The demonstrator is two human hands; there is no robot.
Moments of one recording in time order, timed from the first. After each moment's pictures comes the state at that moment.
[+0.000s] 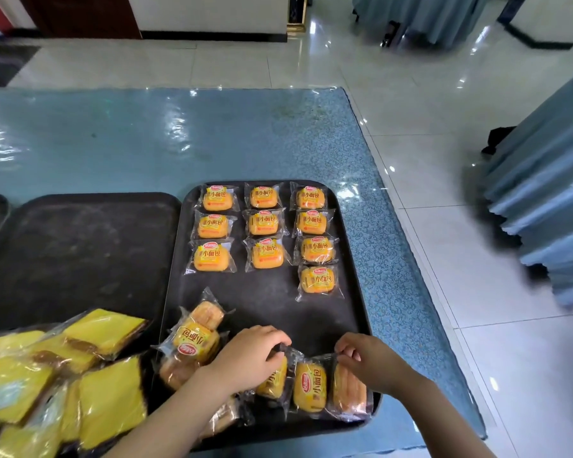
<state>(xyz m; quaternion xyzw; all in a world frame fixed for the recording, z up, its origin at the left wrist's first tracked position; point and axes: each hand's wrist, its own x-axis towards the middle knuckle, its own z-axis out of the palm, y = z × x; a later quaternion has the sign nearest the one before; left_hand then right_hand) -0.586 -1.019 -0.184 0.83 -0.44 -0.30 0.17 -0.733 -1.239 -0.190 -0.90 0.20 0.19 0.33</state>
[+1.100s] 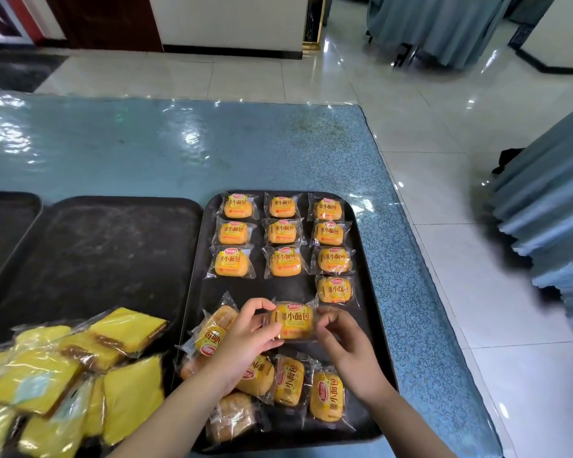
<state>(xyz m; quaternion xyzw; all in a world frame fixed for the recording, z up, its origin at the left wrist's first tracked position) -0.575 -0.995 -0.144 0.65 -0.03 -0.41 0.64 -0.687 -1.160 -0.151 -0.74 0.21 -0.10 0.63</state>
